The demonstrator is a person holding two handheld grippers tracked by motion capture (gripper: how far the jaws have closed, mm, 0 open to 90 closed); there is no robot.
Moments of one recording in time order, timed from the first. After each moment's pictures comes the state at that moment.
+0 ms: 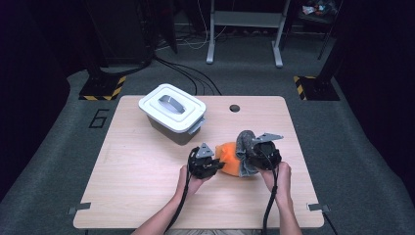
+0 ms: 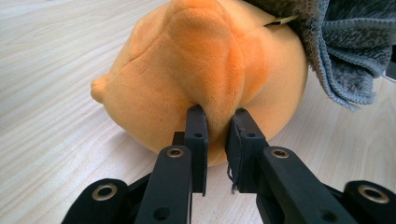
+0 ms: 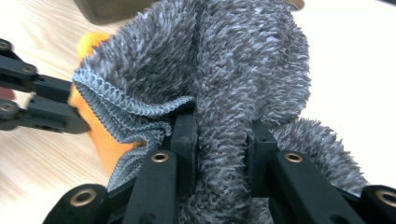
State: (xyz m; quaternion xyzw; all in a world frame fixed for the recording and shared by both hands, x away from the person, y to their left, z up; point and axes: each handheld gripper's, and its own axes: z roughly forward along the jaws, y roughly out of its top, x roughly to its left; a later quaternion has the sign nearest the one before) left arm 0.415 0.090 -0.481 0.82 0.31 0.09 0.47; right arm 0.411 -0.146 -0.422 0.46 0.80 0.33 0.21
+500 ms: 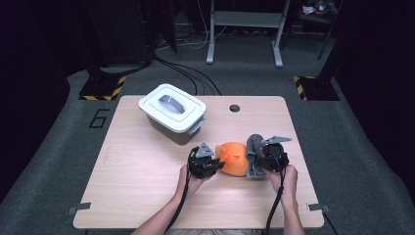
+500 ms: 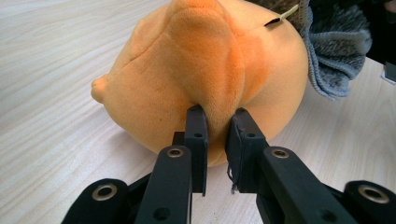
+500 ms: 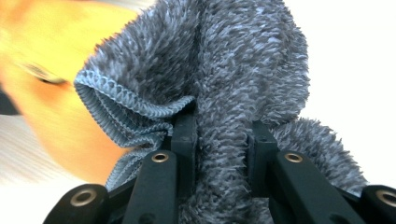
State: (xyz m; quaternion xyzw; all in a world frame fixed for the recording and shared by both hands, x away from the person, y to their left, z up) left arm 0.416 0.091 -0.482 0.82 0.31 0.09 0.47; right arm 0.417 -0.174 -0.443 0.50 0.78 0.31 0.20
